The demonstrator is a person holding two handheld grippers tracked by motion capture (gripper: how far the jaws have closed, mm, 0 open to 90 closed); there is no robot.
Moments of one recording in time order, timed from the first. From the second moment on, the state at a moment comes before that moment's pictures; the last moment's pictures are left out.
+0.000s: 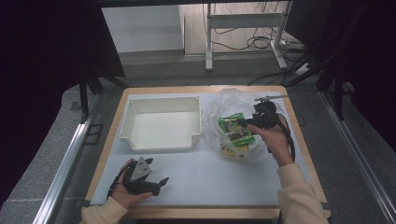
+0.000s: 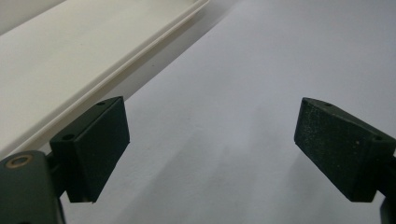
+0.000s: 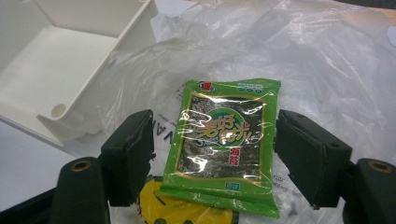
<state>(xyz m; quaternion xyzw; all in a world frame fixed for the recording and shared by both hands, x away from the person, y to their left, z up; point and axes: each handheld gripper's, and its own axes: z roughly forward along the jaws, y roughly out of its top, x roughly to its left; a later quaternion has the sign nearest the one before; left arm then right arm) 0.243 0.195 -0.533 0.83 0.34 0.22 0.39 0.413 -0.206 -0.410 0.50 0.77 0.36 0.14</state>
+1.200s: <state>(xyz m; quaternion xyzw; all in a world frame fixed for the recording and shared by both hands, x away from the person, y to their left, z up) 0.244 0.195 -0.534 0.83 0.34 0.22 0.39 0.472 -0.213 -0.451 0.53 0.79 0.29 0.10</state>
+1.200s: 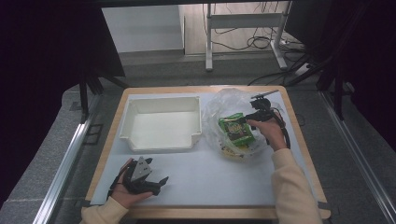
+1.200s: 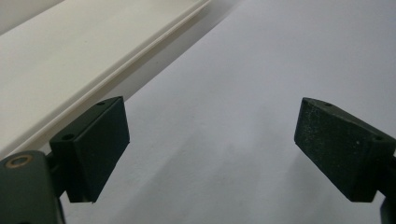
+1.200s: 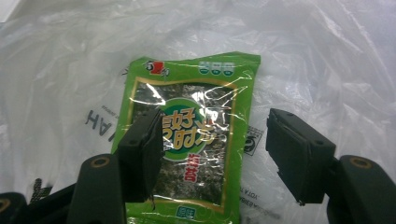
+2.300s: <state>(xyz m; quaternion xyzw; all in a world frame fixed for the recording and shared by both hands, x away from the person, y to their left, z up) 0.244 0.195 -0.534 0.83 0.34 0.22 0.39 0.500 -0.201 -0.481 0.55 0.81 0.20 0.09</state>
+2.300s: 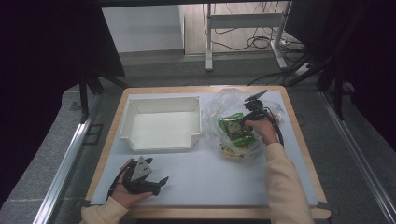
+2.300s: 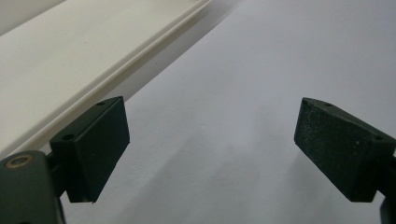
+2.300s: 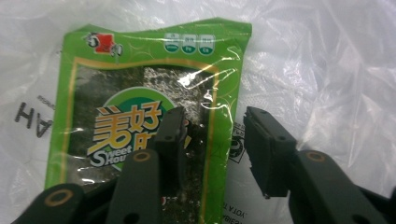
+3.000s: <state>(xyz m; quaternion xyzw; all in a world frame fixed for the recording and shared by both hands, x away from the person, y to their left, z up) 0.243 0.195 -0.534 0.83 0.34 0.22 0.39 0.502 -0.197 -0.487 0.59 0.79 0.17 0.07</state>
